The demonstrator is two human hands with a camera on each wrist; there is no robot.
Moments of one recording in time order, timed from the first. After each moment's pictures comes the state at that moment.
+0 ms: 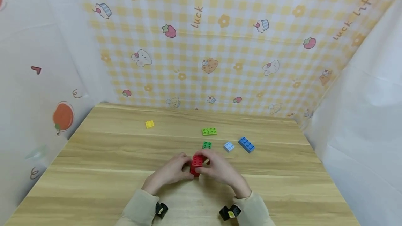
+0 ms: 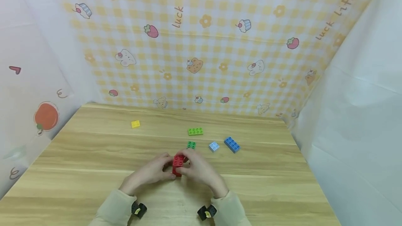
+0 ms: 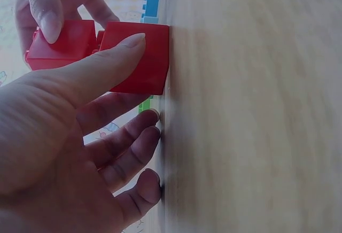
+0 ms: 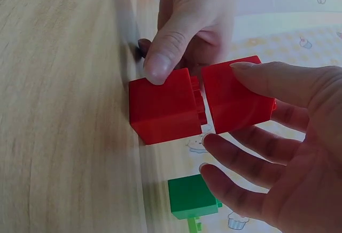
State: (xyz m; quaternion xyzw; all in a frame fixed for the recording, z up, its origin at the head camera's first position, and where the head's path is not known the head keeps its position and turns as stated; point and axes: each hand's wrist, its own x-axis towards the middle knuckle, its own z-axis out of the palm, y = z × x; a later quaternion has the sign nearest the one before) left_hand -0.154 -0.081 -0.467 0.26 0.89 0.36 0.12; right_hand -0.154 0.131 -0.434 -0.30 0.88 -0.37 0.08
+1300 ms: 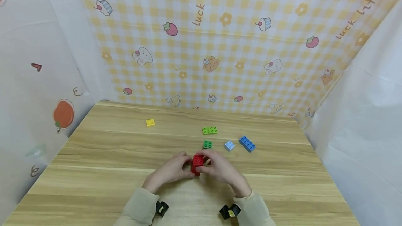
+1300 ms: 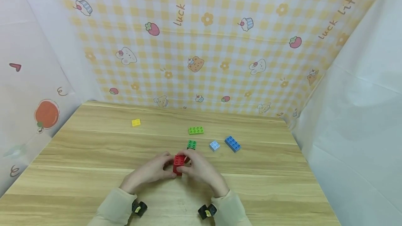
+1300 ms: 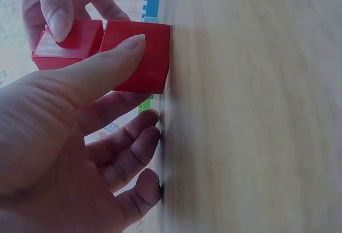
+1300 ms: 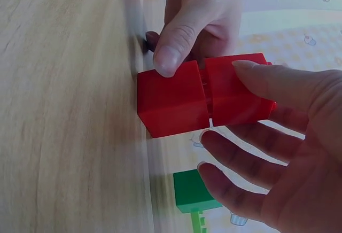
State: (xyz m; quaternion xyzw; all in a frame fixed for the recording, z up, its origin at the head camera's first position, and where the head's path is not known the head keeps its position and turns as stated) left_hand -0.154 -0.082 -0.468 0.26 0.89 0.36 0.12; right_hand -0.154 0.131 -0.436 -0.29 0.88 -0.37 0.10
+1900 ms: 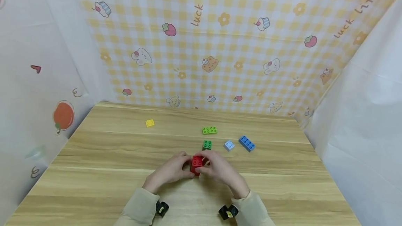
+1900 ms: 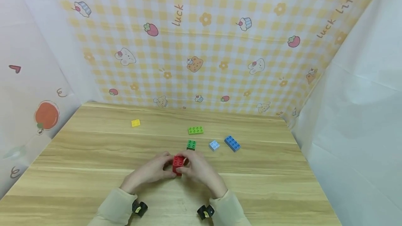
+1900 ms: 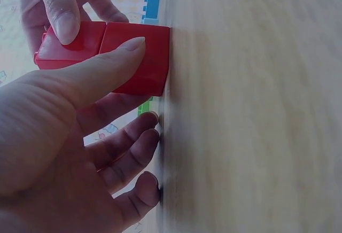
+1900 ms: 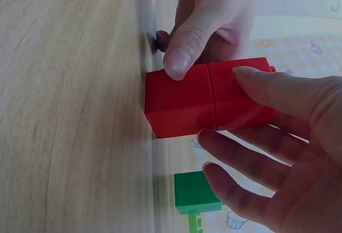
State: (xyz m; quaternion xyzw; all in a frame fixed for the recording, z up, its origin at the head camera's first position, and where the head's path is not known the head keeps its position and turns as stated) left_hand -0.154 -0.081 -0.467 0.27 0.89 0.36 0.11; right_hand -0.155 0.128 -0.436 -0.29 0.89 -0.35 0.10
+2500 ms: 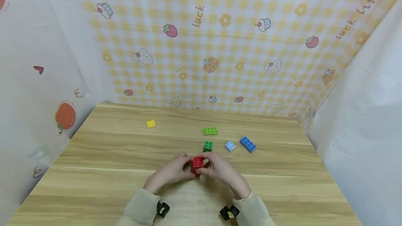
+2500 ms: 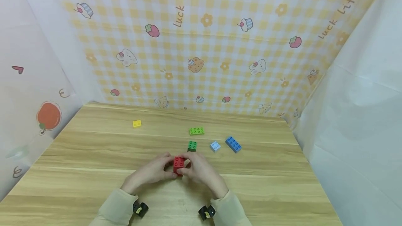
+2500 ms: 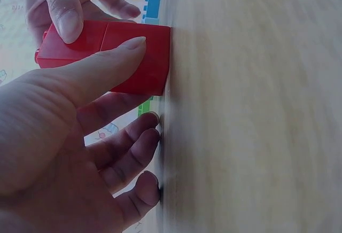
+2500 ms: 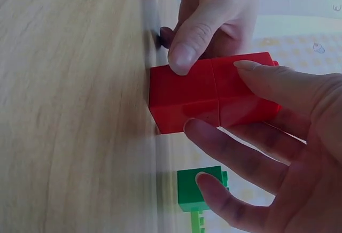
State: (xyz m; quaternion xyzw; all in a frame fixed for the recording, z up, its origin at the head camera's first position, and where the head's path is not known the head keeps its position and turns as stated) left_hand -0.154 -0.082 -0.468 0.26 0.89 0.36 0.11; right_hand -0.156 0.128 -0.435 -0.26 0.88 -0.37 0.14
